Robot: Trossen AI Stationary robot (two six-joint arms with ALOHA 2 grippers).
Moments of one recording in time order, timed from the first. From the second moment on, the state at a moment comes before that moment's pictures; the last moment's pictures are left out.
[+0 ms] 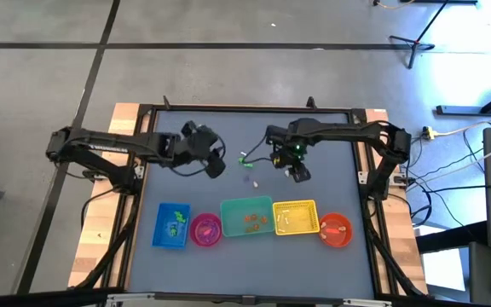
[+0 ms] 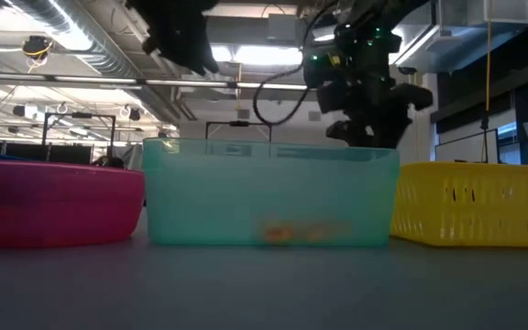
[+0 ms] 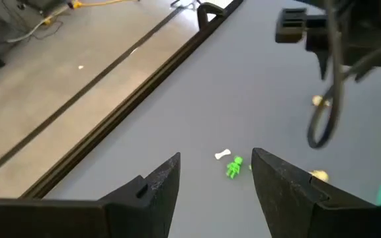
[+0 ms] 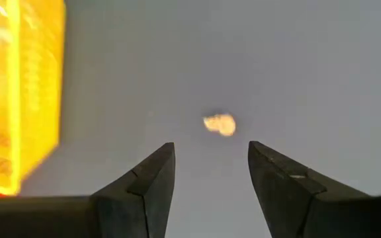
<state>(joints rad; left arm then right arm) 0.01 1.29 1.10 -0.58 -0.61 -0.37 -0.28 1.78 1.33 -1.07 -0.17 -0.63</state>
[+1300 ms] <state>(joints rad) -0.17 1.30 1.10 -0.59 -0.72 -0.49 -0.26 1.78 1.06 -0.68 -0.07 -0.64</state>
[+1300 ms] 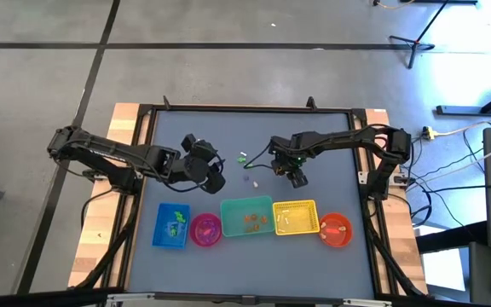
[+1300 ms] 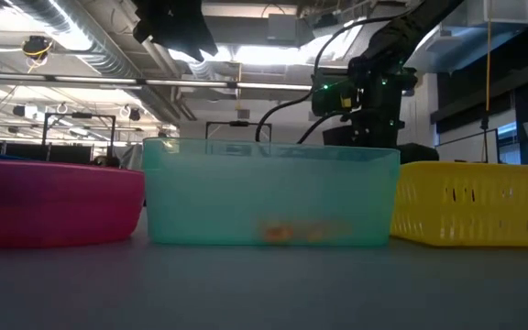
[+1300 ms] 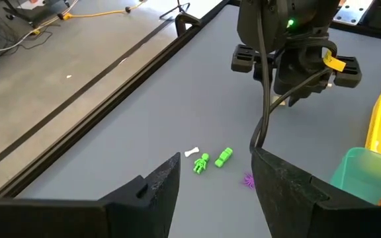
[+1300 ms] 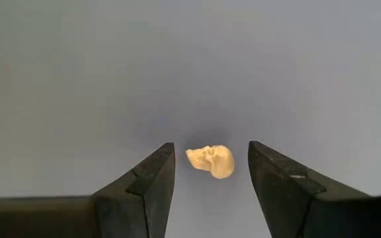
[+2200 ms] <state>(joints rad) -0.17 1.30 1.10 -0.58 -0.72 -0.49 -0.26 1.80 1.06 -0.68 -0.06 -0.66</state>
